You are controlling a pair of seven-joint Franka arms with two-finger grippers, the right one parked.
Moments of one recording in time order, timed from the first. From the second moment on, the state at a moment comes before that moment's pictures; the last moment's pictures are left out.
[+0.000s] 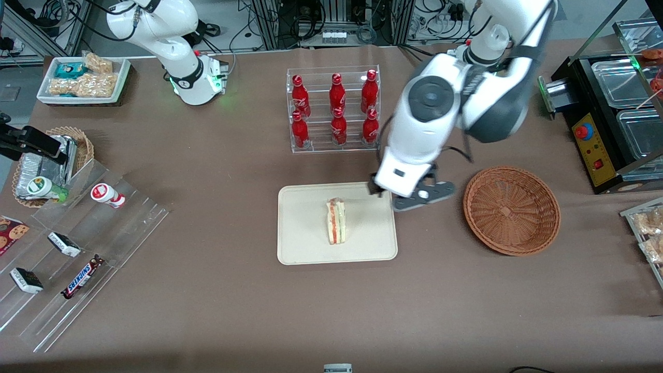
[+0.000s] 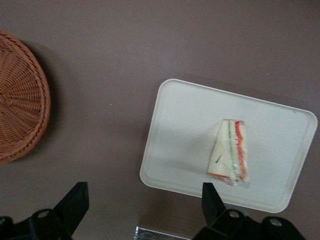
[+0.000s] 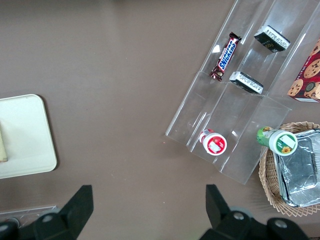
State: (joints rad) arm -0.47 0.33 -0.08 -1.49 0.03 1.81 -0.81
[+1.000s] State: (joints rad) arm -0.03 0.03 -0.08 -1.77 0.02 1.75 -0.16
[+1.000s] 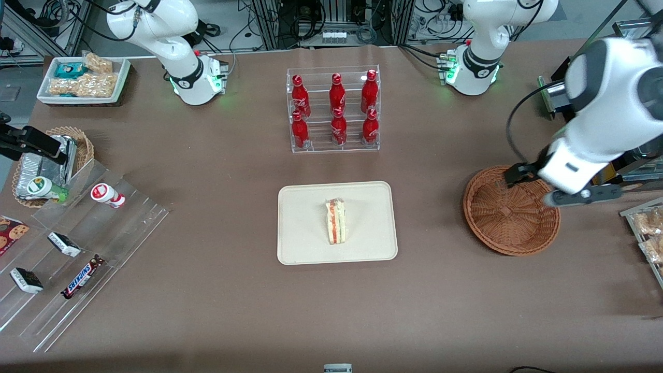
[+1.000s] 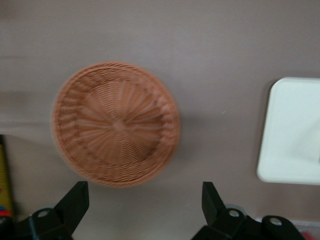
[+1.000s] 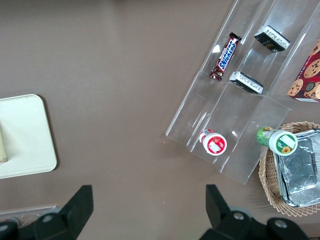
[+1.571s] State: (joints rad) arm 0.01 -0.03 -0.08 -1.63 0.02 1.64 0.04
